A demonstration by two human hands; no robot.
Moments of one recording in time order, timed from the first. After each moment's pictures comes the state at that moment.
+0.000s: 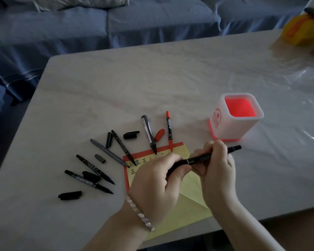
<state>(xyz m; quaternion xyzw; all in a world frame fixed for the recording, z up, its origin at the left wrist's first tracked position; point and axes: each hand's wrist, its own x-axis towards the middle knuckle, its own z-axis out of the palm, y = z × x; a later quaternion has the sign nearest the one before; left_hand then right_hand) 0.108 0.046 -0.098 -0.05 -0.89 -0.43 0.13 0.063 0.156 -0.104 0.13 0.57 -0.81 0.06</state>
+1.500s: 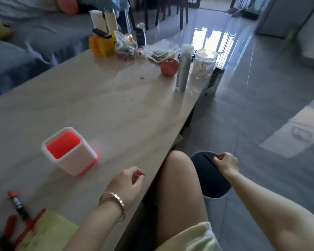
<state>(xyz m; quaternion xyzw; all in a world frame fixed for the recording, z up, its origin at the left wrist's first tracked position) 0.048 0.248 -0.129 -0.24 -0.89 -0.31 -0.23 0.163 0.546 -0.242 0.58 0.76 -0.30 -0.03</state>
